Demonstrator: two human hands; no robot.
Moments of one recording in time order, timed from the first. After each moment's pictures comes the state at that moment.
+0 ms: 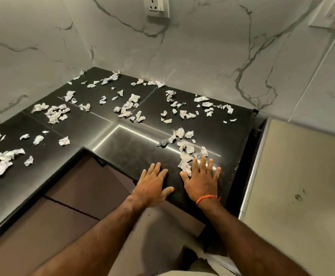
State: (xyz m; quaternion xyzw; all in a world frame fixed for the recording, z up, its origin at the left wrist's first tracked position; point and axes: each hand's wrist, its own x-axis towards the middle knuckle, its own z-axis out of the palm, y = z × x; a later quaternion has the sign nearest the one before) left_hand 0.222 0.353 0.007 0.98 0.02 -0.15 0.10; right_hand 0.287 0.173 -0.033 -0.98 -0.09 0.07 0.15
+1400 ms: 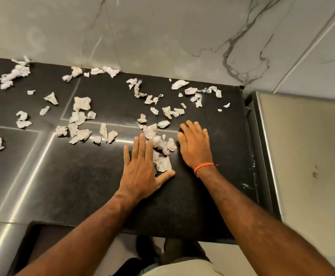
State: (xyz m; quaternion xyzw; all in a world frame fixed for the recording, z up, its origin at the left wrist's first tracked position) left_hand 0.411 0.473 -0.029 0.98 -0.14 -0.05 0.11; right_hand 0.462 0.270 -0.042 -0.98 0.03 -0.04 0.21
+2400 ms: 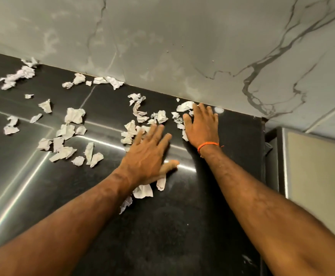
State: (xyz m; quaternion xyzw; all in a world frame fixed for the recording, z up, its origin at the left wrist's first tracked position) left_hand 0.550 0.416 -0.008 0.98 -0.21 -0.06 -0.01; right_hand 0.654 0.220 -0.044 -0.98 0.00 -0.04 0.19
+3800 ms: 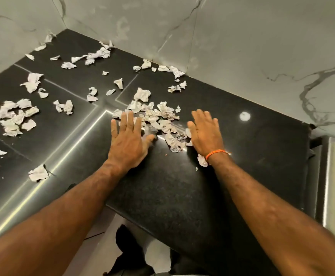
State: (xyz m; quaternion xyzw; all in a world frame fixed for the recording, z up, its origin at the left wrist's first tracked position) left_hand 0.460 0.600 -0.010 1.00 0.07 0.00 0.06; right_hand 0.559 0.360 -0.024 -0.96 -0.16 0.01 0.21
